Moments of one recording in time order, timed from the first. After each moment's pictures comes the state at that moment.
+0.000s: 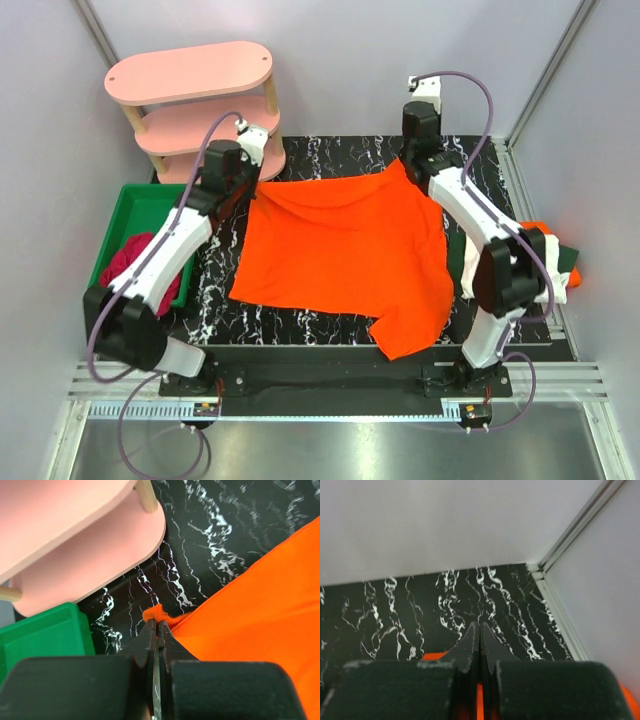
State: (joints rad) left arm -0.32 1.40 1.27 -0.35 -0.09 0.17; right arm 0.36 1.78 1.61 0.00 0.72 -0.10
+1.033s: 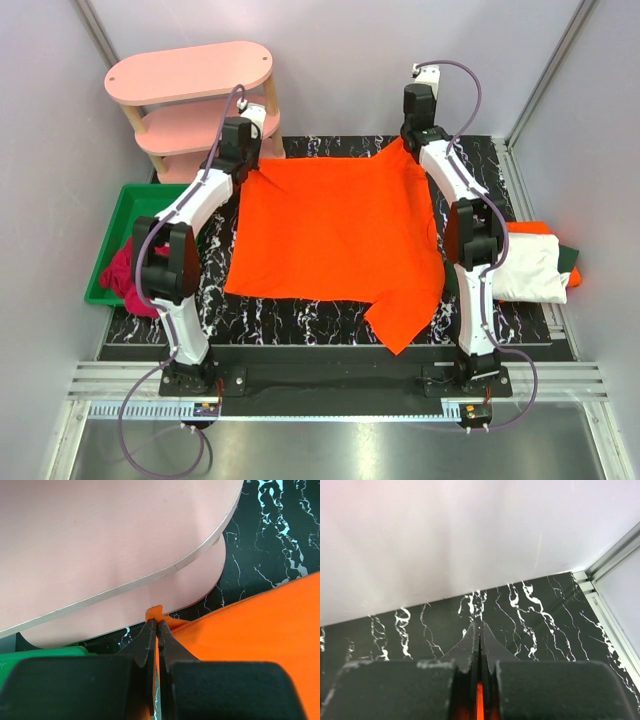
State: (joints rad) left arm -0.22 1.89 1.56 -0.17 -0.22 0.13; right arm 0.23 2.31 2.15 -0.11 0.55 0.03
